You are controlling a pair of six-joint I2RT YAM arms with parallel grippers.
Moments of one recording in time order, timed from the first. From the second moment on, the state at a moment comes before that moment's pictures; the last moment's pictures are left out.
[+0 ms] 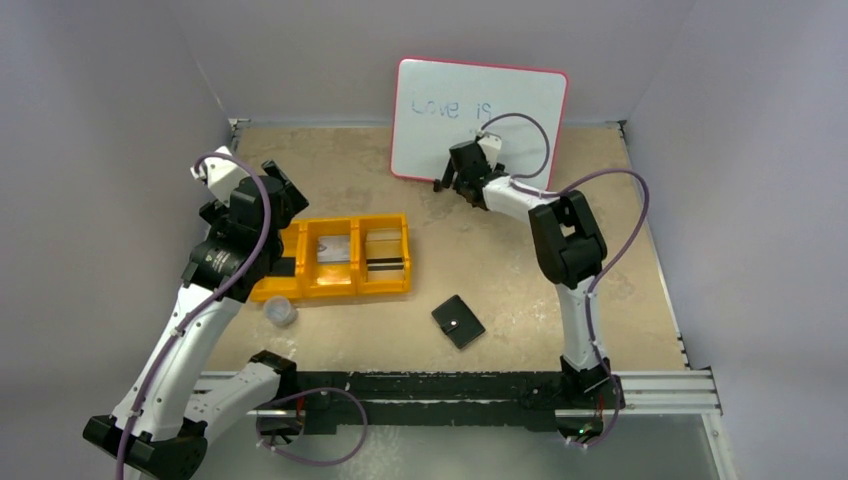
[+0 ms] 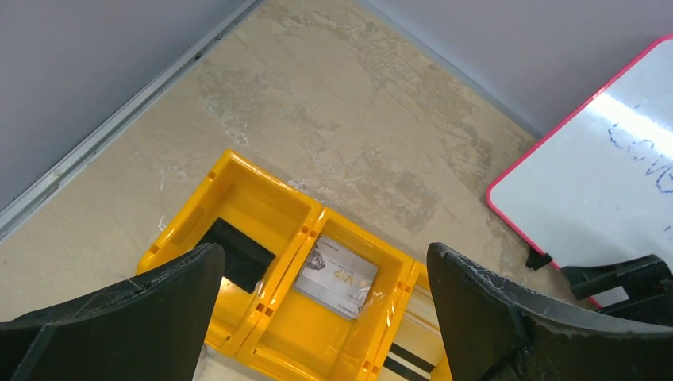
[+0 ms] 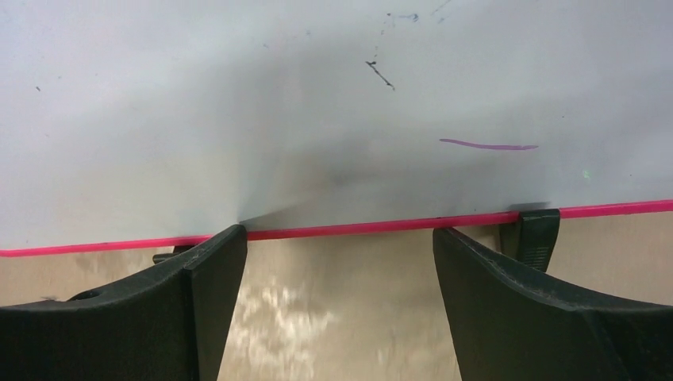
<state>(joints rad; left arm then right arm) -0.37 0.92 1.15 -0.74 -0.73 -0.70 0.49 2.15 1.52 -0.15 0.48 0.67</state>
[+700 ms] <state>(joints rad) -0.37 0.97 1.15 -0.77 -0.70 -0.72 0.30 2.28 1.77 -0.11 0.29 0.35</state>
